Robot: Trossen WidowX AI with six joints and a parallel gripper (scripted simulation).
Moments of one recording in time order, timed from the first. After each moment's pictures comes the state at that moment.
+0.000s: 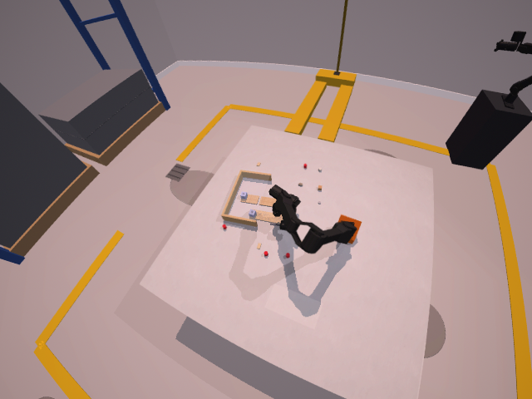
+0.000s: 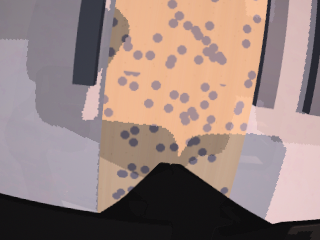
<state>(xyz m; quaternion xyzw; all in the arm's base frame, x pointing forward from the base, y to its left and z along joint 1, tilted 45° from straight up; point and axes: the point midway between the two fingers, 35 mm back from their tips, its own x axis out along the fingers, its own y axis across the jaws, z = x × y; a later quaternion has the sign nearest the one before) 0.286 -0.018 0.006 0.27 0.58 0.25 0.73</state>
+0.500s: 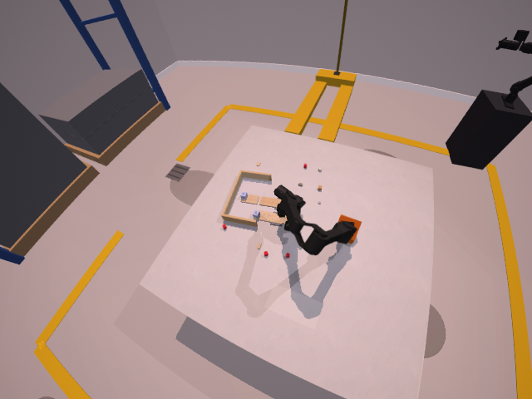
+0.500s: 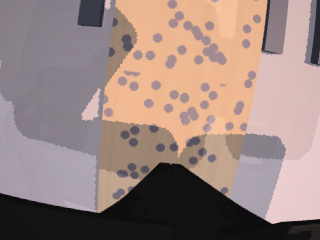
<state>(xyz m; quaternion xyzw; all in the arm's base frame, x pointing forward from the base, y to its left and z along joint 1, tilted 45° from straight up) 0.265 -0.016 0.002 0.27 0.58 0.25 0.73</state>
